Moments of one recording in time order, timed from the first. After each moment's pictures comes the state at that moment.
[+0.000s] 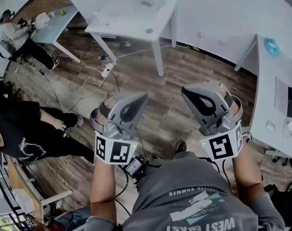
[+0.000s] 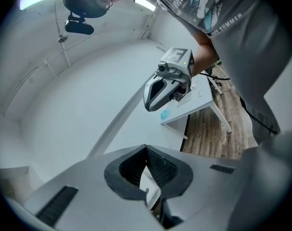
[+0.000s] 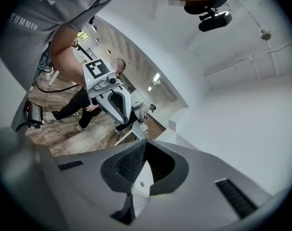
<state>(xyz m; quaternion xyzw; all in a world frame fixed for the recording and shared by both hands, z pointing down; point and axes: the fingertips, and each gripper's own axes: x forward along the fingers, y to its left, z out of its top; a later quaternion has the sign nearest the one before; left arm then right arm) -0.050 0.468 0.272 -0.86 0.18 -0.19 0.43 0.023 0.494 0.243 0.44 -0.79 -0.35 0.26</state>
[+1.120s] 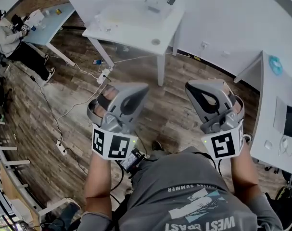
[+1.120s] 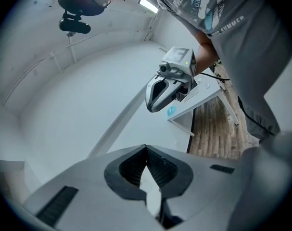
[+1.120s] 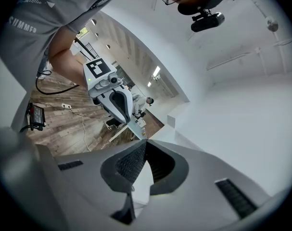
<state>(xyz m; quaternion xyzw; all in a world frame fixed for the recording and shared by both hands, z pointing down) -0.065 0.298 0.263 -0.87 0.18 -0.17 0.43 0.003 0.328 0.239 0.44 -0.78 -0.35 0.28</state>
